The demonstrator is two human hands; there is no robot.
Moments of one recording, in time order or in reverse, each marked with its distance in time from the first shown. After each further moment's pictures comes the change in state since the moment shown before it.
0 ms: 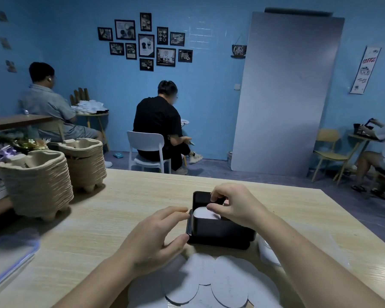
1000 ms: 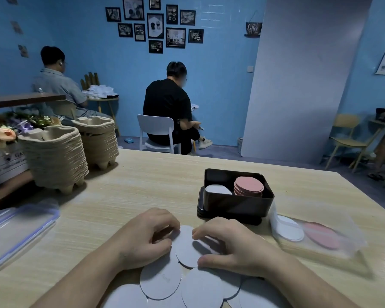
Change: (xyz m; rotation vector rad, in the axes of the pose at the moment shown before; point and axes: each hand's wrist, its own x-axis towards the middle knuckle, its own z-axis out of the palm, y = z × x) left_hand -0.057 -0.021 -0.006 -0.068 -0.210 -0.140; right_hand -0.096 -0.065 0.047 0.190 -0.325 -0.166
